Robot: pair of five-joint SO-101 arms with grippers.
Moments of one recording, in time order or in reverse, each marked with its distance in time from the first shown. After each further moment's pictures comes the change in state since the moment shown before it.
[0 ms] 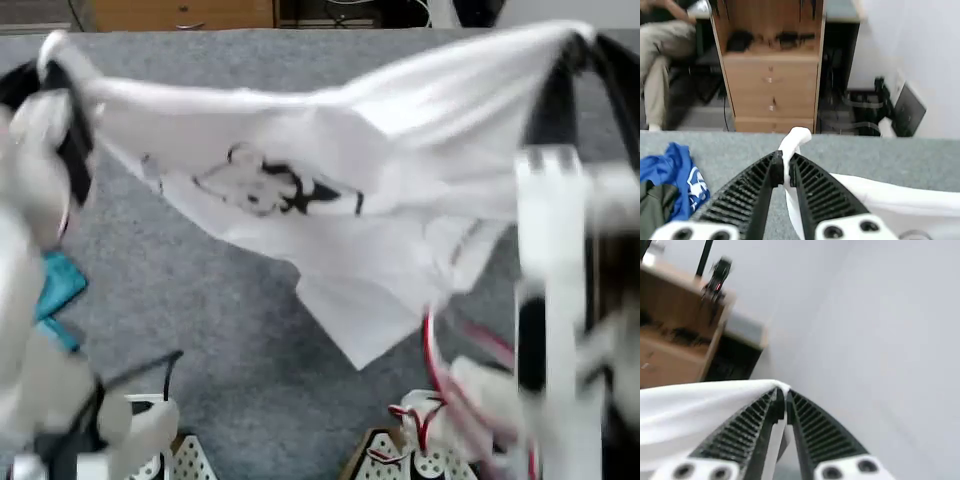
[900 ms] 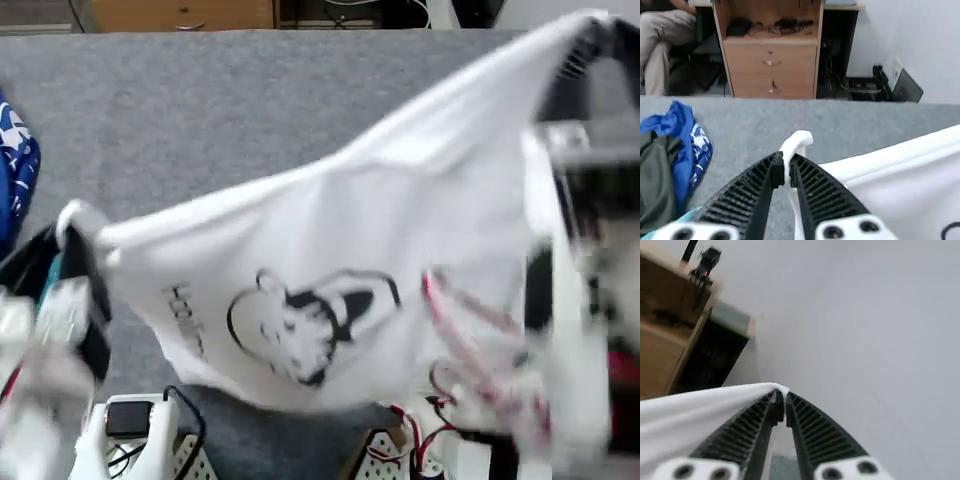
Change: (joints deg) left arm -0.1 -41.7 57.9 -8.6 0.1; right arm 1.1 -4.9 25.1 -10.3 5.0
